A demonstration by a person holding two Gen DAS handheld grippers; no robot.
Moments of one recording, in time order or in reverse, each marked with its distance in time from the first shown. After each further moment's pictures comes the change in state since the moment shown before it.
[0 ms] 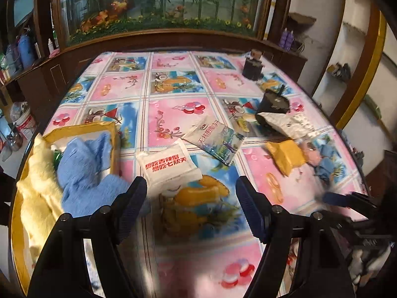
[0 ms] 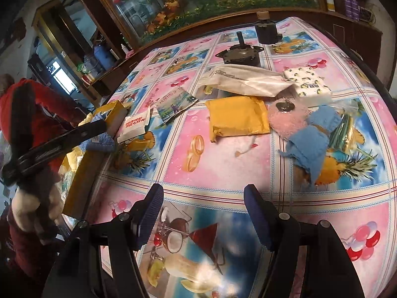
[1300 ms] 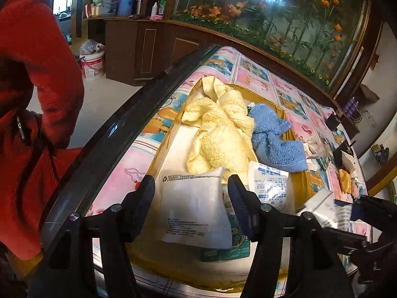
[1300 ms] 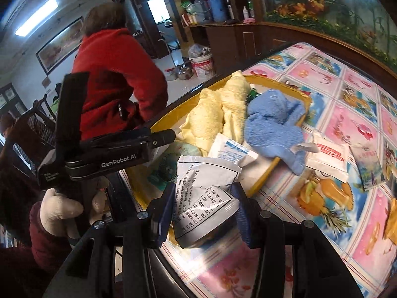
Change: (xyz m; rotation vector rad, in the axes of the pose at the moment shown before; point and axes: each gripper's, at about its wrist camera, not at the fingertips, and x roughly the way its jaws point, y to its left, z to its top) left arm -0.089 0.195 -0.131 -0.470 -0.118 0.156; right arm 0.078 0.282 -0.008 -0.585 0.175 0.251
